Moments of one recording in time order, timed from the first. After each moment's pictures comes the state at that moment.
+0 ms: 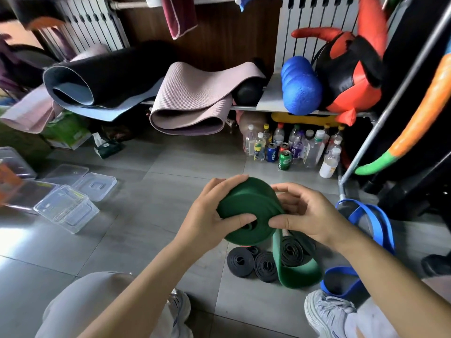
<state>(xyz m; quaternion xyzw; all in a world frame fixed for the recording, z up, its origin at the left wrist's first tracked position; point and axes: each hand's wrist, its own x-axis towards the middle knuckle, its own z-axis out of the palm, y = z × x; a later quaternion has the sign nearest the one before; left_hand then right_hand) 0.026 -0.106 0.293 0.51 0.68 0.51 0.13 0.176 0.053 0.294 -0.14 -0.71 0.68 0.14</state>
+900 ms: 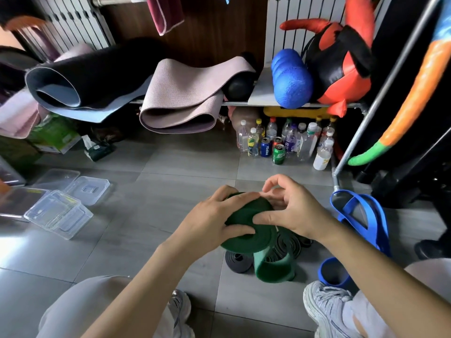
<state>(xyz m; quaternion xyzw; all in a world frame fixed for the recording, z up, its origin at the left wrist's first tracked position) 0.021 -0.098 0.287 0.63 0.72 0.27 0.09 0.164 0.049 0.286 -0.17 -0.73 0.64 0.15</state>
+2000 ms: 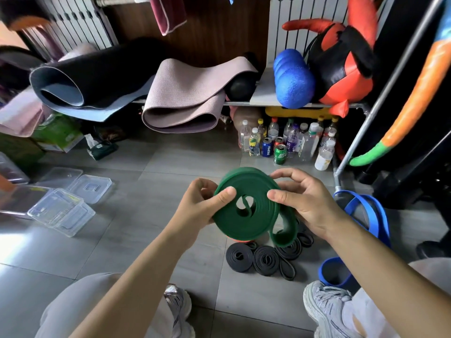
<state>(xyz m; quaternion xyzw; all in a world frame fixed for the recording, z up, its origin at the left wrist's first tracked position) 0.024 -0.100 0.307 0.23 0.67 0.60 0.36 0.166 0.058 0.288 -0.19 -0.60 0.74 0.23</state>
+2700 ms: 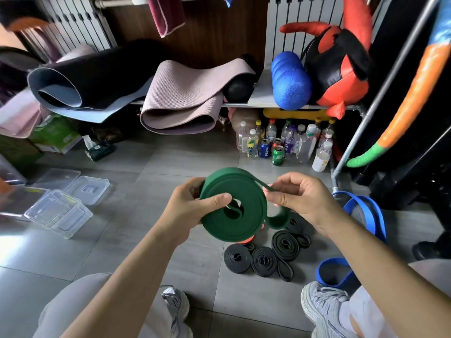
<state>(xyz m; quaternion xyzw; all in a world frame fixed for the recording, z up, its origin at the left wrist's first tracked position) 0.014 -0.103 0.311 0.26 0.66 0.61 0.36 0.172 0.062 0.293 -0.23 -0.67 0.67 0.22</state>
